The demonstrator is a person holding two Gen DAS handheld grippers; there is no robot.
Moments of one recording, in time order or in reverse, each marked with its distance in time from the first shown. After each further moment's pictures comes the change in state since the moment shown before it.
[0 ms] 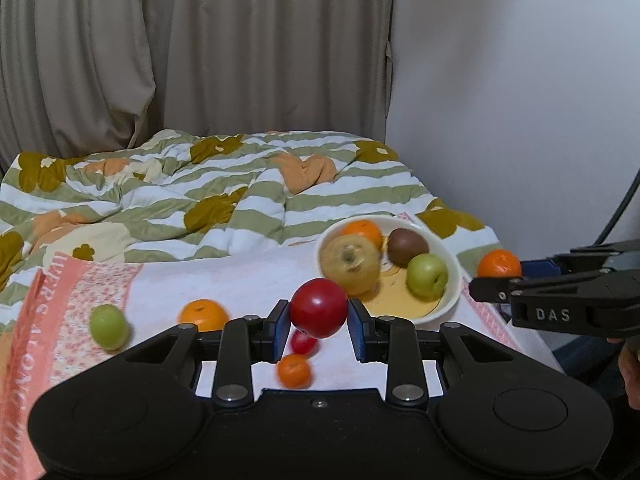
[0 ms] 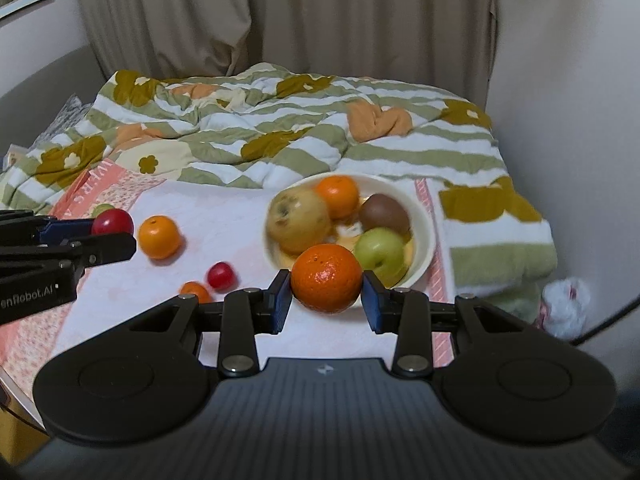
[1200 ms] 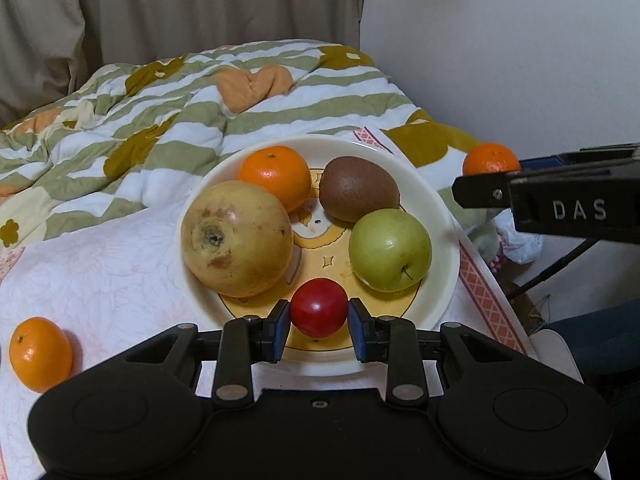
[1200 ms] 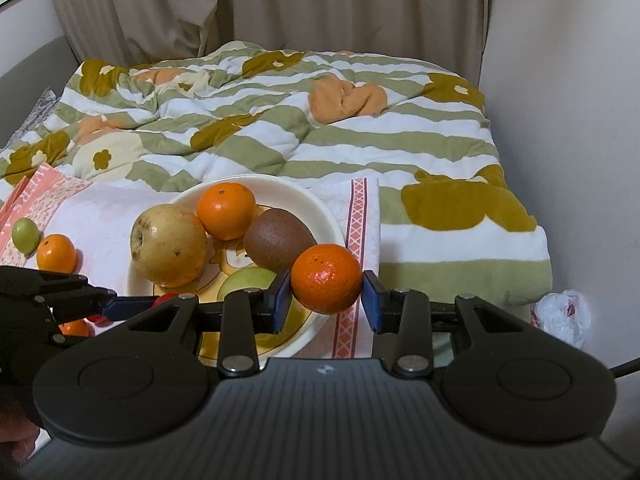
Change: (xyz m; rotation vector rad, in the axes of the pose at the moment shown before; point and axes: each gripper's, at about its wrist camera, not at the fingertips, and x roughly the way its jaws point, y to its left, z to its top) left arm 0.168 -0.081 0.014 0.070 0.282 -0.029; right arm 0.102 -0.108 0.034 0.021 0.077 0.003
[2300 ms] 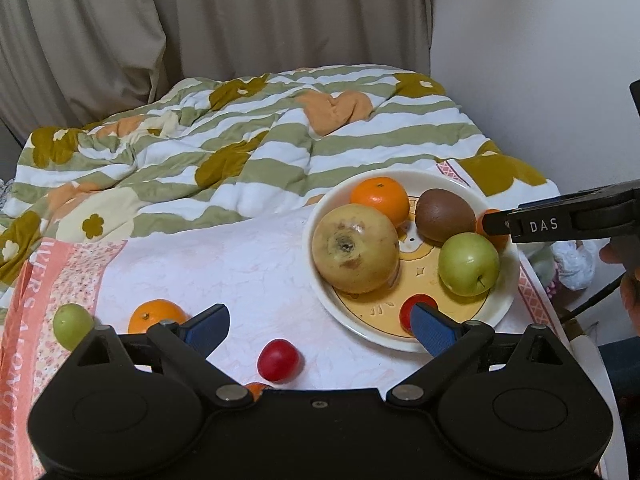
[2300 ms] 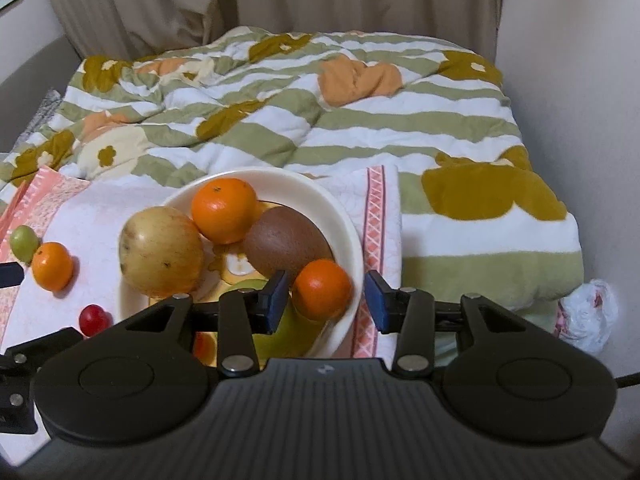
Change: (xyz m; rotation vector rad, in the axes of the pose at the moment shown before) left arm -0.059 0.029 -0.006 -0.069 -0.065 0.211; right arm 0.038 -0.003 0.009 0.027 0.054 0.060
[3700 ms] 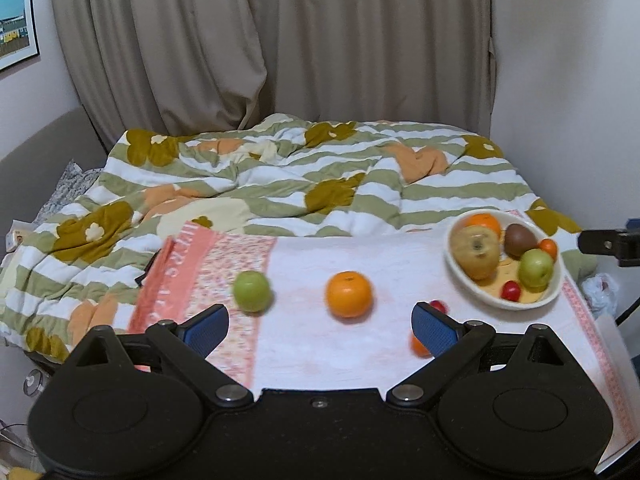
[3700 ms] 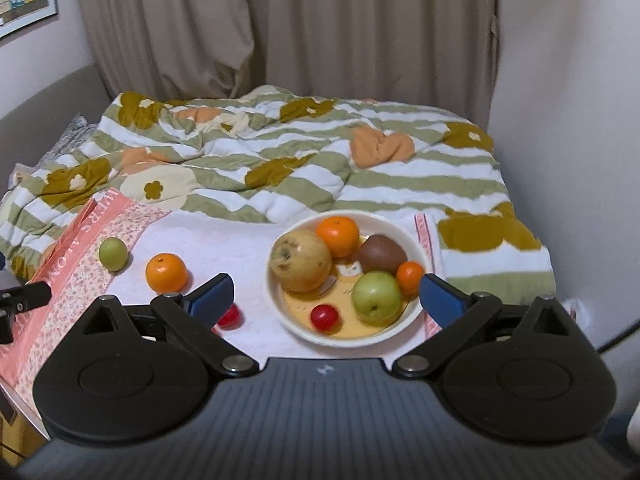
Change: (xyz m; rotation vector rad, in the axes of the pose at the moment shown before) left arm -0.136 0.149 -0.071 -0.123 -0.150 0.109; right arm -0.147 0.128 -0.037 -0.024 -0.173 -0.056
